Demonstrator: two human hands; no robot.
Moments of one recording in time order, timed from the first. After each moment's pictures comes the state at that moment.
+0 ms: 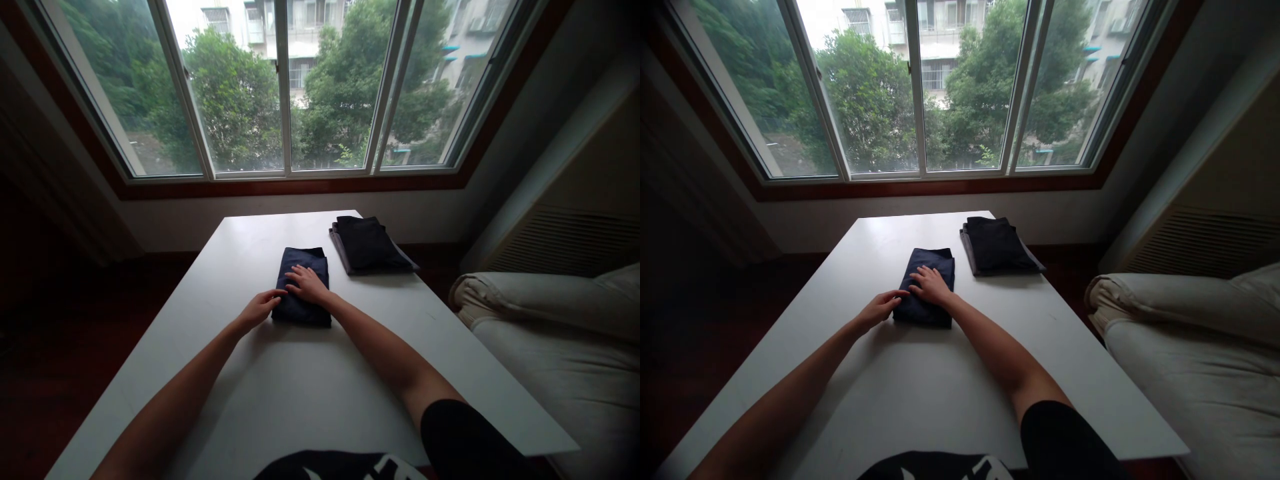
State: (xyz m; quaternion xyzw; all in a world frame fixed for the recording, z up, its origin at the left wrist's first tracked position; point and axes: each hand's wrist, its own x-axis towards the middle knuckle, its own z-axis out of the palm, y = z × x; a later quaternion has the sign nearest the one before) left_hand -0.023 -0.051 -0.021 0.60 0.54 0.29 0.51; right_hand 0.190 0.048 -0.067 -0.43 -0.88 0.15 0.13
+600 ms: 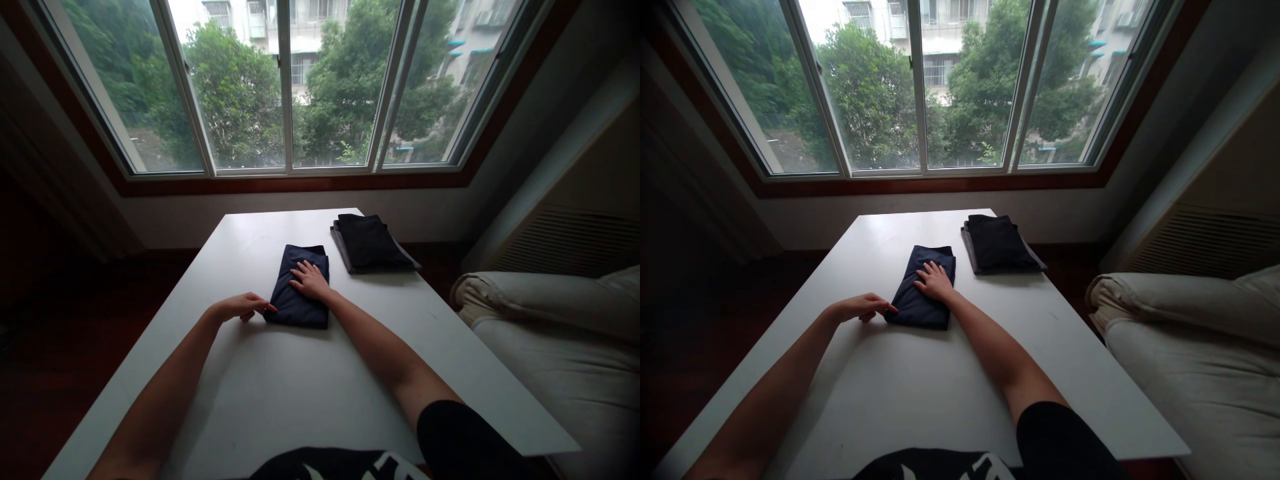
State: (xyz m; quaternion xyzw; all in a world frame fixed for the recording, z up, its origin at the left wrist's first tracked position) left_hand -0.079 -0.036 0.003 0.60 0.50 0.05 0.62; right_hand 0.194 0.056 -0.084 -0.49 -0.85 0.16 0.07
